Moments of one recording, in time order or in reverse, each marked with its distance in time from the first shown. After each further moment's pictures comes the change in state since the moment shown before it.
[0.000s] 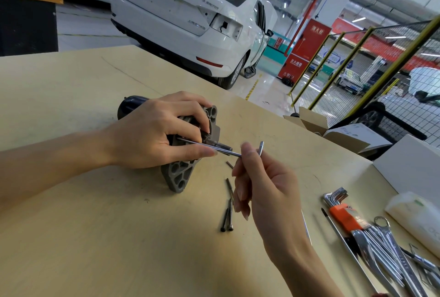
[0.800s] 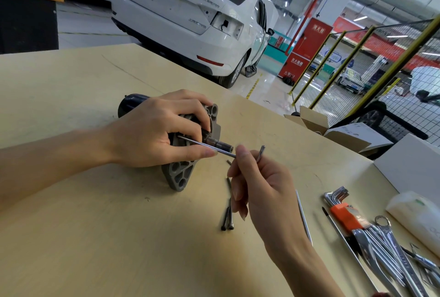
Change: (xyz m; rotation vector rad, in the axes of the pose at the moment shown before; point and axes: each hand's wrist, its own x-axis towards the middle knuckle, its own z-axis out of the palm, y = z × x) left_hand 0.000 -0.001 0.000 0.022 -0.001 0.009; right_hand 0.001 0.002 0.001 -0.085 -0.019 -0.002
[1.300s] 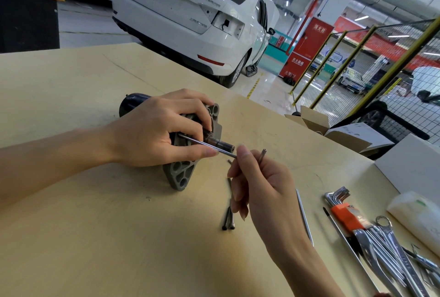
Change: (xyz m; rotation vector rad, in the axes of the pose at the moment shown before) left_hand -0.001 0.001 -0.001 -0.002 -0.008 -0.004; right_hand -0.001 0.000 0.001 0.002 -0.005 0.009
